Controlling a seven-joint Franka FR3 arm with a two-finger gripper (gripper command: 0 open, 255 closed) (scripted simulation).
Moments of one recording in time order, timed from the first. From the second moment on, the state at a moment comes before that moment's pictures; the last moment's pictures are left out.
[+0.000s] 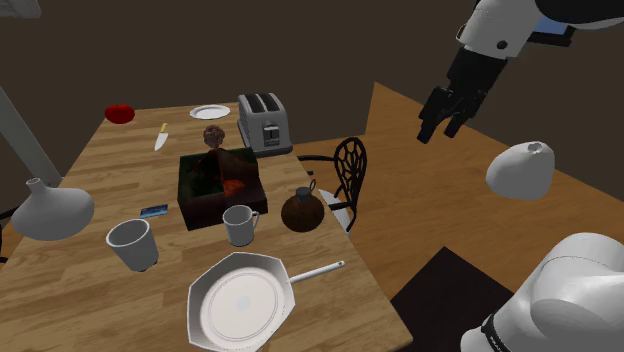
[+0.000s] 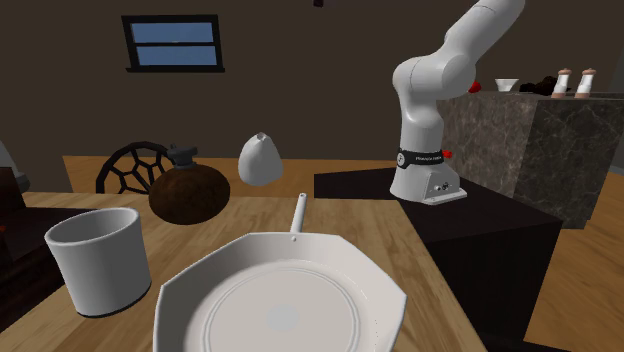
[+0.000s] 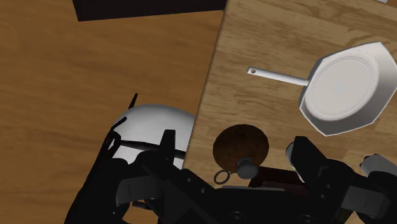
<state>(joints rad) -0.01 -0.83 0.02 -2.26 0.10 1.56 0.14</state>
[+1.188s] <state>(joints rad) 0.09 -0.52 0.11 -2.47 0.30 2.02 0.15</state>
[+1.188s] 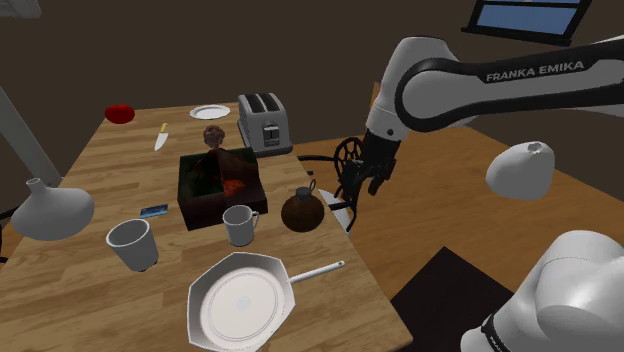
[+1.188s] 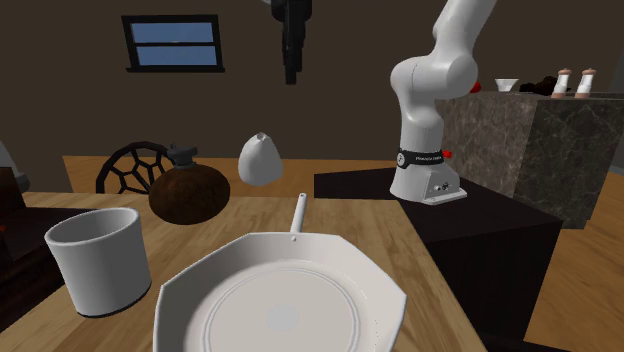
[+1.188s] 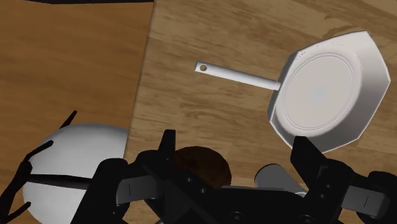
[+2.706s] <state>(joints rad) 0.23 0.22 0.23 -2.24 0.59 2.50 0.01</state>
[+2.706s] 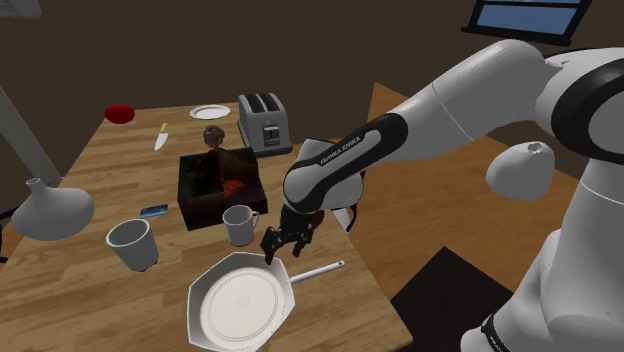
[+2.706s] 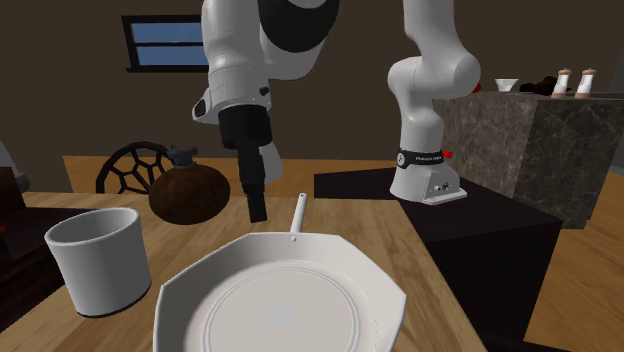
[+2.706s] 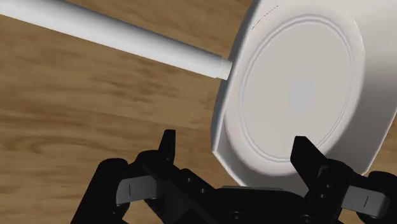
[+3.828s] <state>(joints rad) 0.23 0.28 0.23 -2.24 0.61 2.55 -0.02</state>
